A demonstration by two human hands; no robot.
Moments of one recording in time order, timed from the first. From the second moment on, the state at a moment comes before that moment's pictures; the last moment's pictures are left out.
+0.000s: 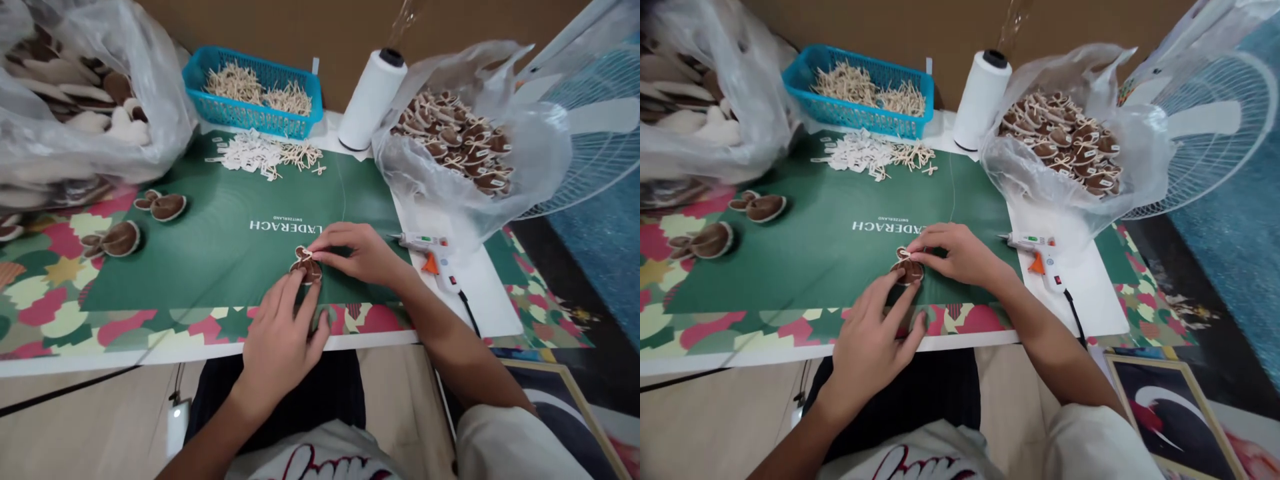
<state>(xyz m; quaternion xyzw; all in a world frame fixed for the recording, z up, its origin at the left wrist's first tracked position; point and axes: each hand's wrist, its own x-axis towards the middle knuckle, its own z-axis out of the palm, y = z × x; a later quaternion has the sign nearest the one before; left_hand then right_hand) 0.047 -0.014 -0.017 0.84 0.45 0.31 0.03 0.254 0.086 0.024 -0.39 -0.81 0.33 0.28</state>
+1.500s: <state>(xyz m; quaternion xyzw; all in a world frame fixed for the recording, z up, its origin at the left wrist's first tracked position) 0.050 0.034 0.007 0.65 0.57 0.41 0.27 0.237 0.071 0.024 -0.53 -0.70 0.38 0.29</state>
